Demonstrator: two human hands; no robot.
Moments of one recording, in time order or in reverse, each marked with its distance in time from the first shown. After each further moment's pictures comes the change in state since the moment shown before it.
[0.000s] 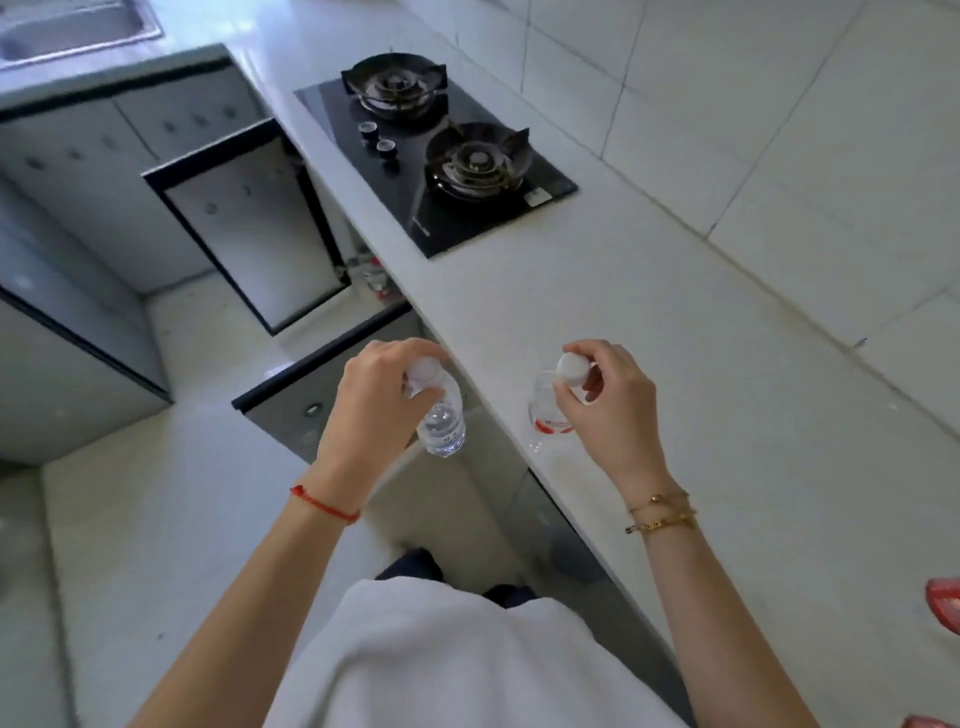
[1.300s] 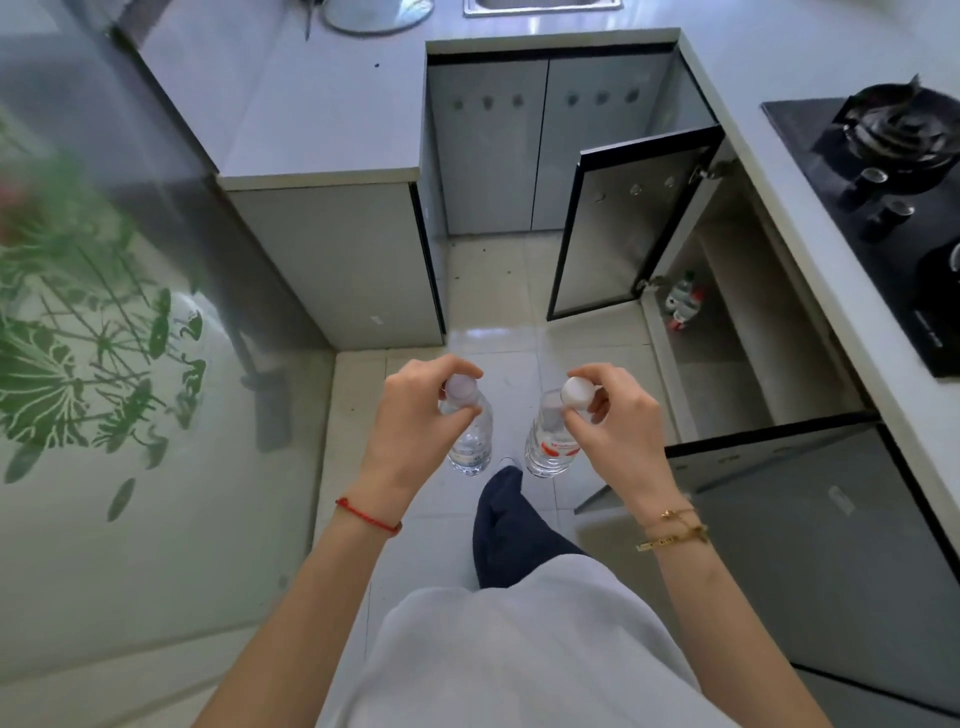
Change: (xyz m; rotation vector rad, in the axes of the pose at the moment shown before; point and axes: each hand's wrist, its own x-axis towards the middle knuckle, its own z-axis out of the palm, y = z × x) left_hand -0.075 -0.427 -0.356 -0.012 0.293 -0.416; right_hand -0.007 -0.382 0.475 0.156 -0.485 -0.273
